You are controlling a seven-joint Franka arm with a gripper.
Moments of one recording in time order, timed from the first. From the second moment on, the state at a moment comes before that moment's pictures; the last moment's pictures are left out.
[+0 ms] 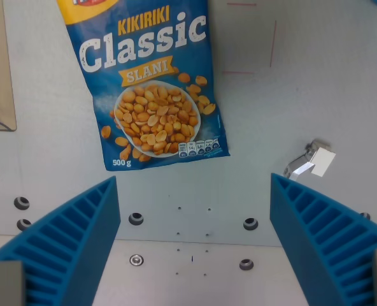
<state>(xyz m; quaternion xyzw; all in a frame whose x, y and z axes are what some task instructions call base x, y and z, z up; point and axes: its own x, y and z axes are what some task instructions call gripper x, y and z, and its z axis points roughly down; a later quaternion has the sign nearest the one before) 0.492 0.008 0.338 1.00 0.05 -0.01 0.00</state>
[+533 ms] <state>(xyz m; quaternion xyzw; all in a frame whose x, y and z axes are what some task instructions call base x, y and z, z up) 0.490 0.008 0.335 1.00 0.05 -0.01 0.00</state>
